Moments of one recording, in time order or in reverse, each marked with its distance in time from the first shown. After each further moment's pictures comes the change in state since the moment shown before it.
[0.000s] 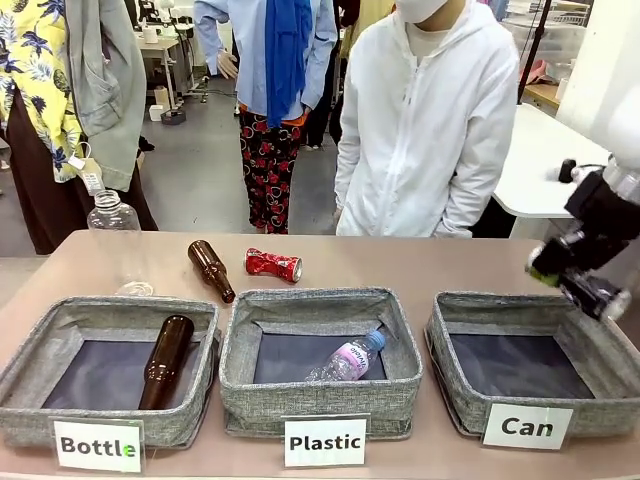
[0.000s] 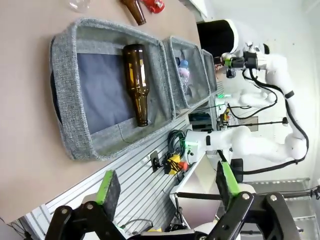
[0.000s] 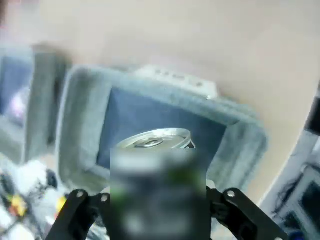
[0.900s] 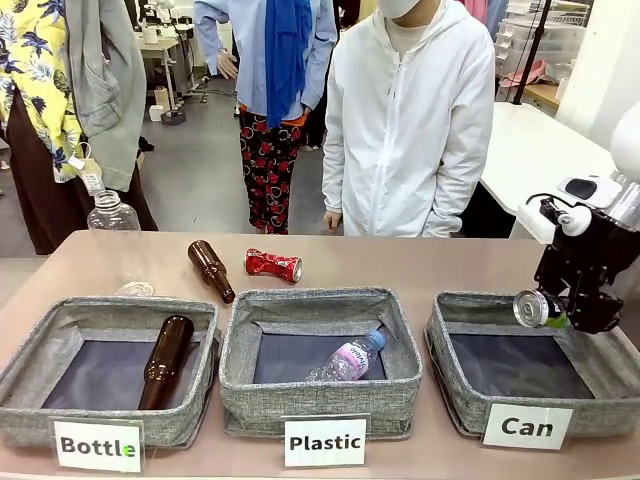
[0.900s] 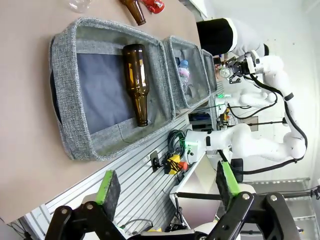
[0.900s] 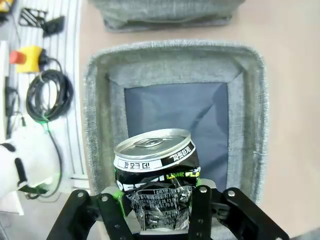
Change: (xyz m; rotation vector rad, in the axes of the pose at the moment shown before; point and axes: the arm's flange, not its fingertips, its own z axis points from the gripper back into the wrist) left arm 0.000 0.000 0.000 -0.001 0.001 0.000; right arm -0.014 0.022 -0.023 0.199 0.019 1.120
